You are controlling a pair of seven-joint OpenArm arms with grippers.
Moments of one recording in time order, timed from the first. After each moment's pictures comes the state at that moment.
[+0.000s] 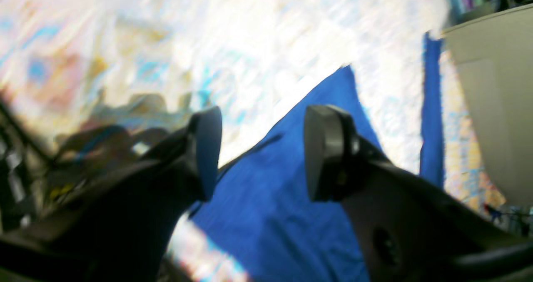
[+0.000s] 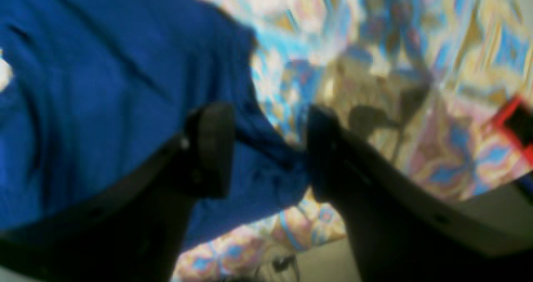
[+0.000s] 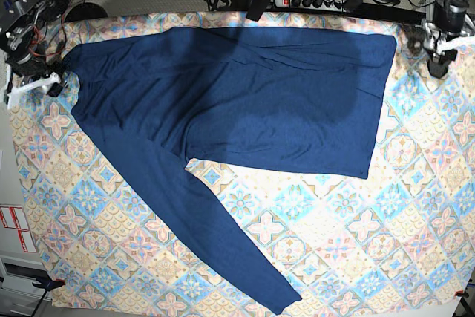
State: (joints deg) left arm 25.7 -0.7 -59.0 104.3 -56.8 -10.3 49.3; right arm -7.1 4.5 56.5 98.6 23.2 25.6 -67.4
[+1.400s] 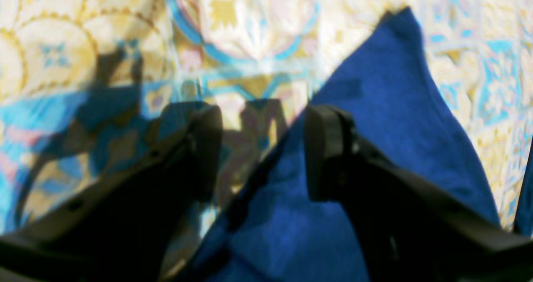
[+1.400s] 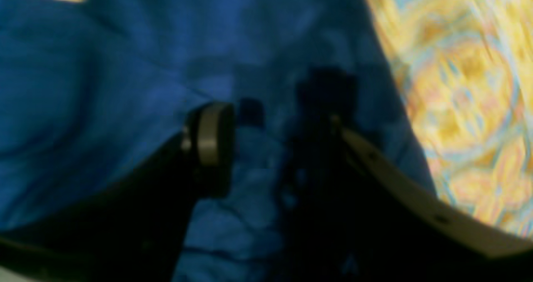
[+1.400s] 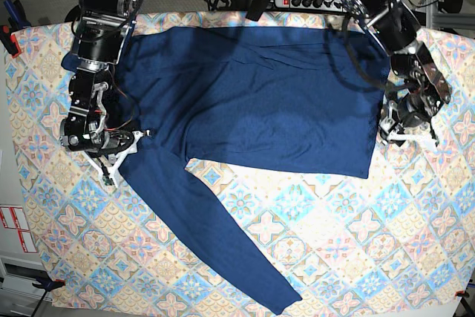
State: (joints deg) left arm -10.6 -8.5 -42.6 63.3 -19.8 -10.4 50.6; right arm 11.4 5.6 16.2 74.9 -0.6 25.2 -61.2
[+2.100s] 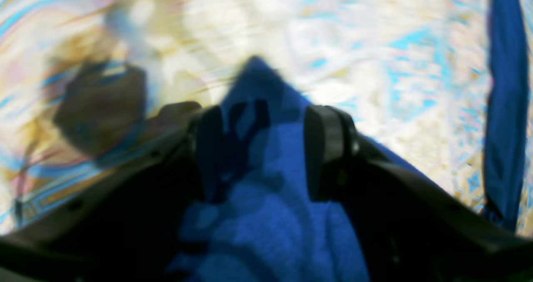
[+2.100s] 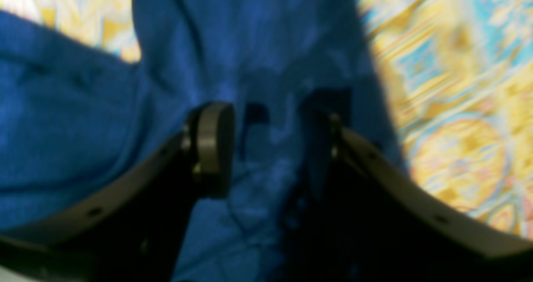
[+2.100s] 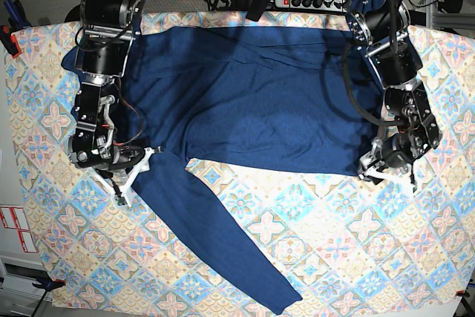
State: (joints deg) left arm -19.2 -9.7 -28.6 58.9 -20.5 -10.7 50.5; right arm 15.5 5.4 12.6 72.9 0.0 25.4 -57.6
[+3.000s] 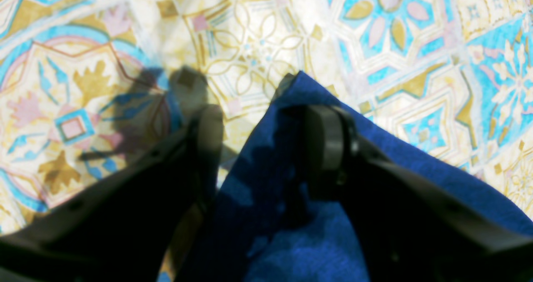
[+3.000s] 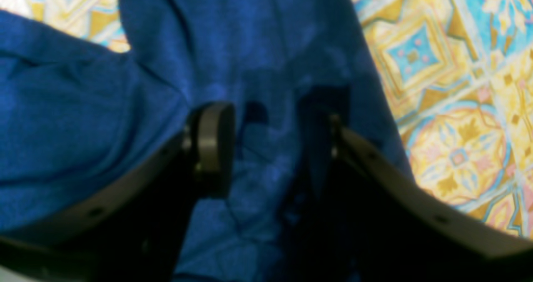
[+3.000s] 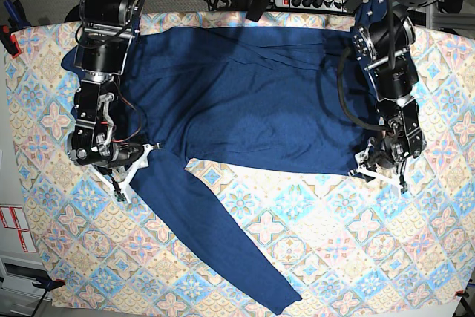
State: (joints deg) left arm -23.8 -10.6 -26.0 42.1 -8.5 -10.1 35.8; right arm 14.9 5.3 12.9 73.3 -0.1 25.6 -58.3
